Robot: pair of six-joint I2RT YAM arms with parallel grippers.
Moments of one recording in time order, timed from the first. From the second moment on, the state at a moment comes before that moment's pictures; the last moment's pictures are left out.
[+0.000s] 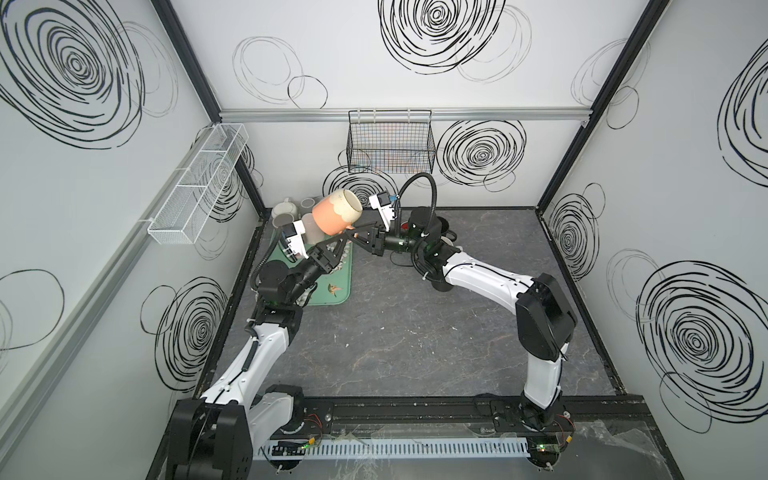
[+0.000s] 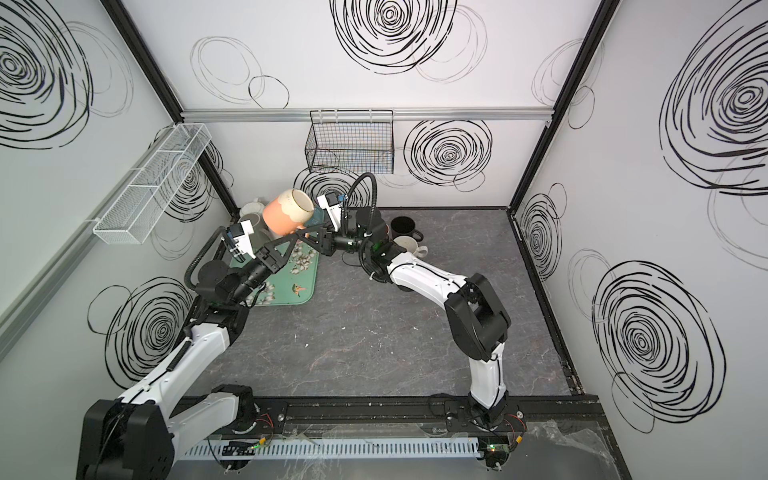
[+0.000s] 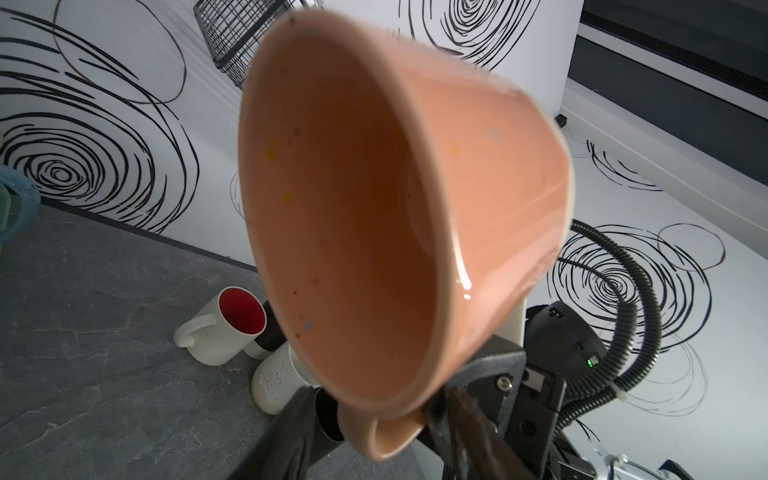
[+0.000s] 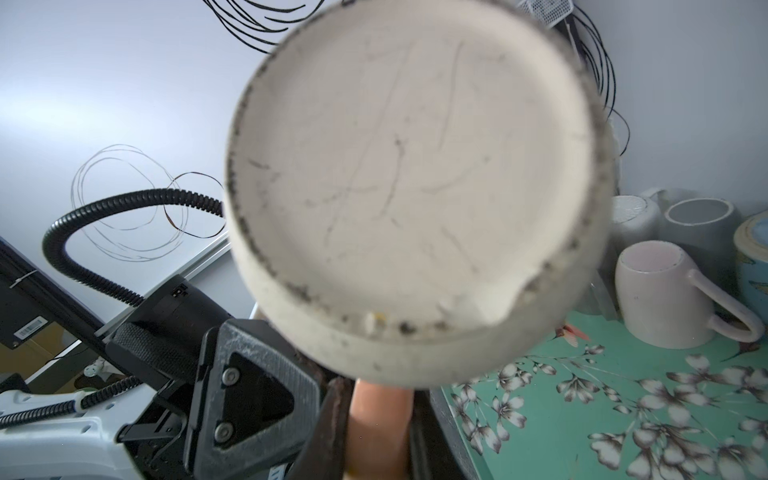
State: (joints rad) left arm -0.05 1.07 0.58 0.67 0.61 -1.01; right arm 0.77 1.91 1.49 0.52 -0.68 0.63
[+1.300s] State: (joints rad) left arm -0.13 1.18 0.67 0.79 0.63 -1.05; right arm 0.74 1.89 1.43 0.78 -0.77 0.83
